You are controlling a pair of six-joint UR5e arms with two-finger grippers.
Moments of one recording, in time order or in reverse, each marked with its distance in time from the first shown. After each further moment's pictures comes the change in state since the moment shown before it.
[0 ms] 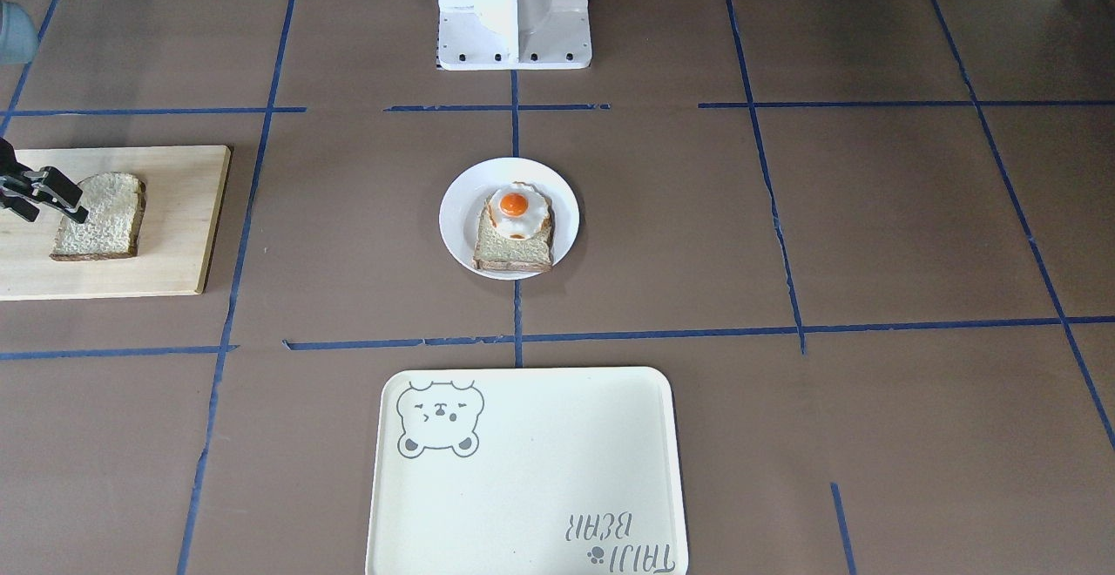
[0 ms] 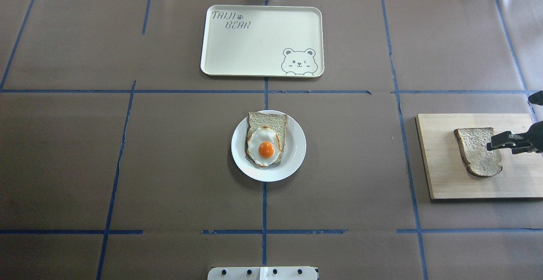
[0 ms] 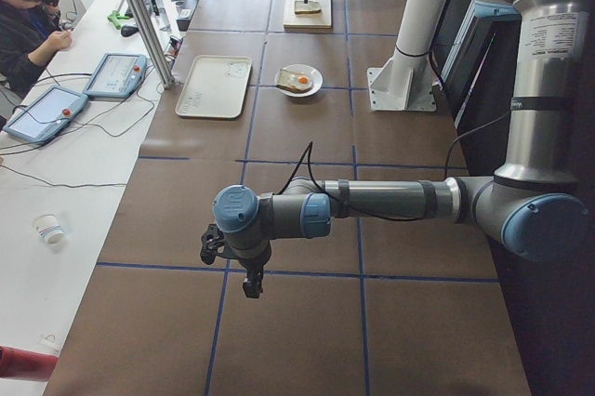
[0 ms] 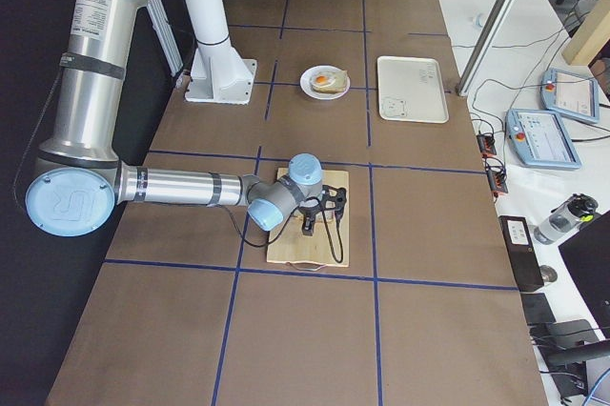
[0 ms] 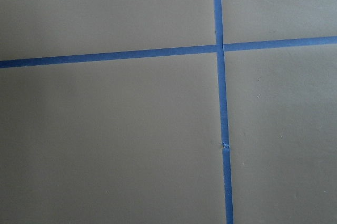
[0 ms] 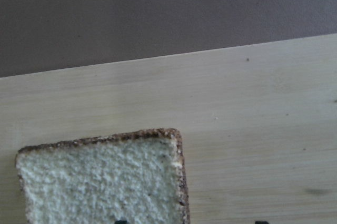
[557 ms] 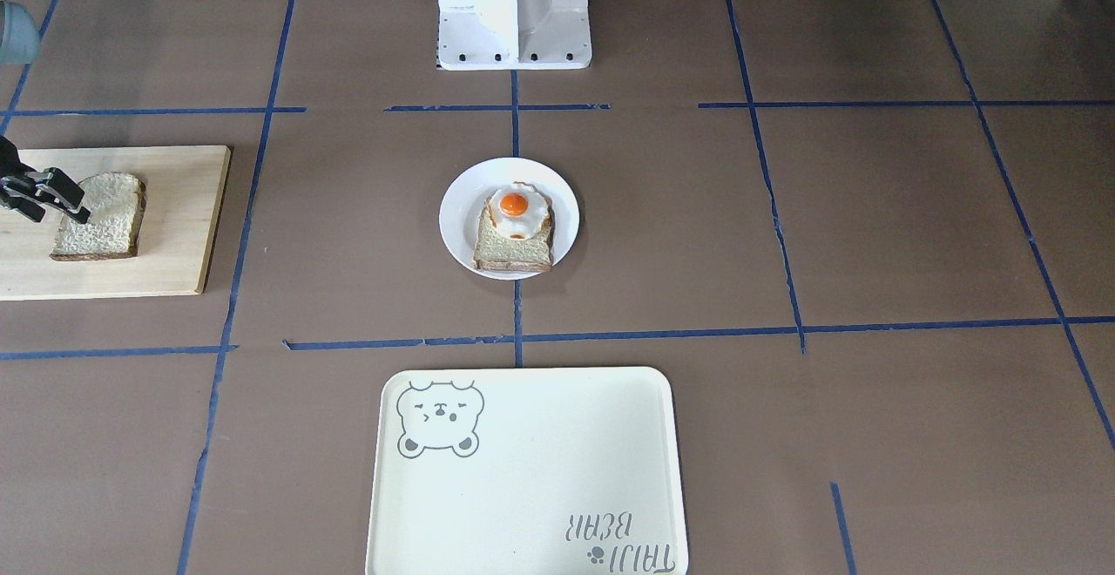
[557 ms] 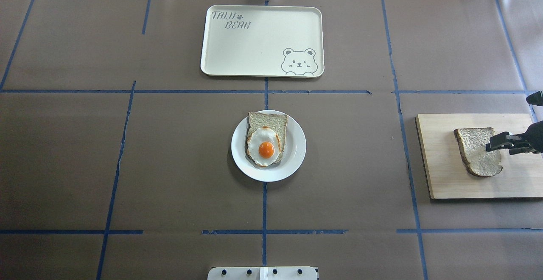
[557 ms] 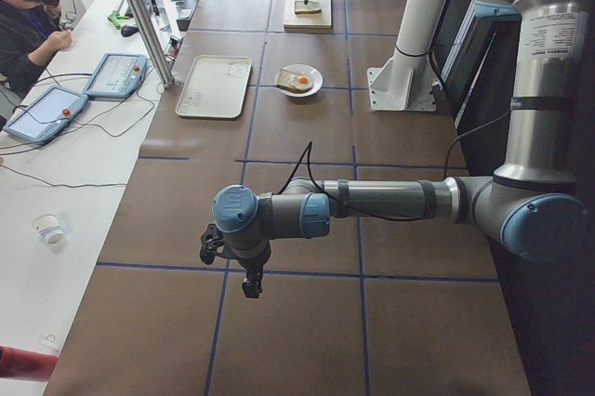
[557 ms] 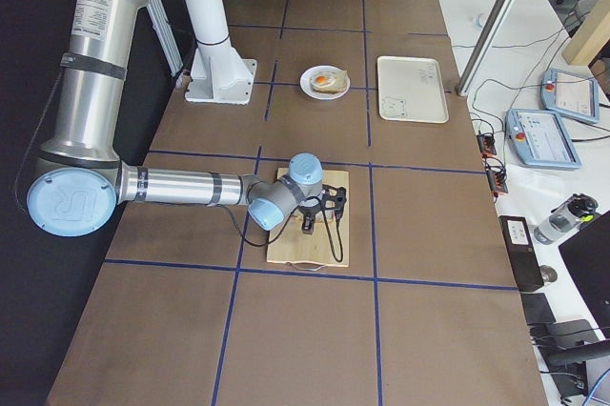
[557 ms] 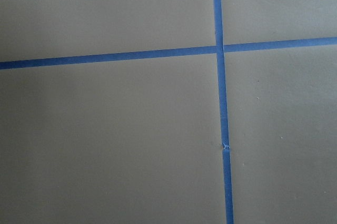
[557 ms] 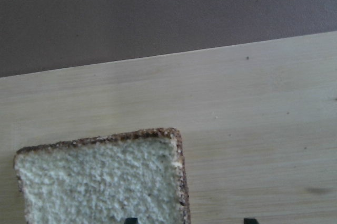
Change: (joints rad) left arm 0.000 -0.003 0.003 0.000 0.000 0.001; right arm -0.008 0.002 0.001 -0.003 0.001 0.004
